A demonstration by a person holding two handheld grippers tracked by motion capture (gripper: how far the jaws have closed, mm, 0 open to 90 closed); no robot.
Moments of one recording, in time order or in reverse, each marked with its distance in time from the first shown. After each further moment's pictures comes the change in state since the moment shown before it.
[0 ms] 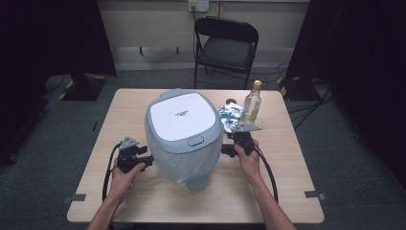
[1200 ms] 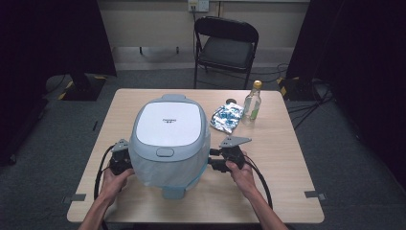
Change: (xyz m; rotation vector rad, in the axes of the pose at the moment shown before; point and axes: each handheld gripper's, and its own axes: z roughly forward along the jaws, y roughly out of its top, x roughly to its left) left arm 0.013 -0.008 -0.021 0.056 -0.078 0.050; right arm 0.063 -0.007 -0.020 0.038 0.210 -0.126
